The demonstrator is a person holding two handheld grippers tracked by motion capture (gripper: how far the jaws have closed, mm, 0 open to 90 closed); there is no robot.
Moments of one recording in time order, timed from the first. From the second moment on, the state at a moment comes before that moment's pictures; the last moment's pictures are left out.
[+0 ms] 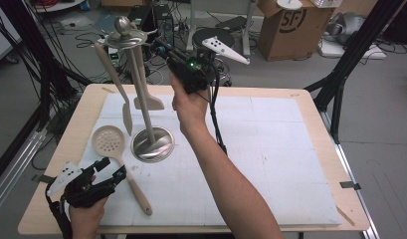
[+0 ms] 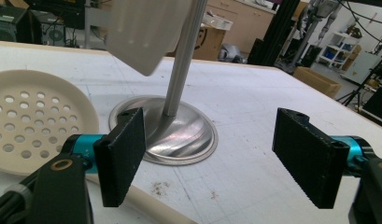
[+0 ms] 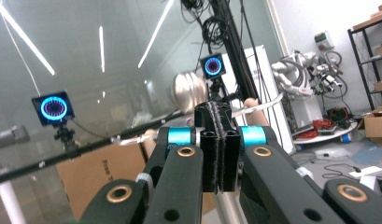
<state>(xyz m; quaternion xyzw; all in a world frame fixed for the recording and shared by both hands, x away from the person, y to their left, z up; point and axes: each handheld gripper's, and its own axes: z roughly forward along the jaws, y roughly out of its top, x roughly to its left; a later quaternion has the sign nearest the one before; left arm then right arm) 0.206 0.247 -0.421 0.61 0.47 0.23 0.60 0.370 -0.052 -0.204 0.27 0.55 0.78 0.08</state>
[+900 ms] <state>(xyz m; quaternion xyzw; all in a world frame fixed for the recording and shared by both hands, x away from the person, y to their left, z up) 0.207 0.245 -0.421 0.61 0.47 0.23 0.60 0.357 -0.048 -0.206 0.27 0.58 0.76 0.08</state>
